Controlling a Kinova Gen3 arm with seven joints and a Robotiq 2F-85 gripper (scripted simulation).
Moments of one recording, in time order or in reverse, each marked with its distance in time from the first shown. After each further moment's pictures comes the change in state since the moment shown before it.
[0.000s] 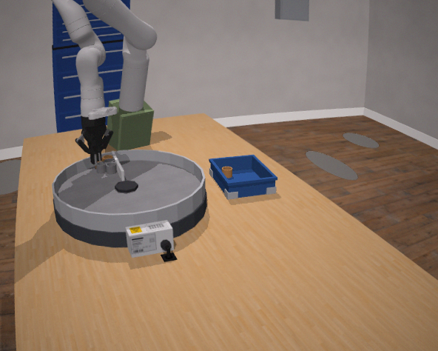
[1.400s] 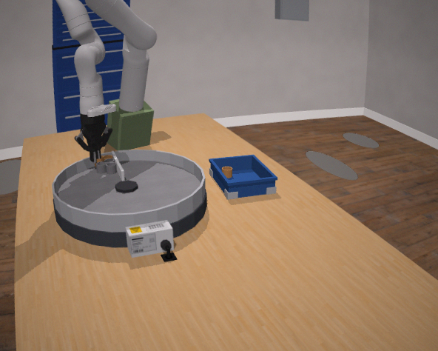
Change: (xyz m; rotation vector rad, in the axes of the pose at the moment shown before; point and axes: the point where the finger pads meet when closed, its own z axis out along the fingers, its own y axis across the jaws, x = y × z) arm 0.000 0.002 -0.008 0.006 0.001 0.000
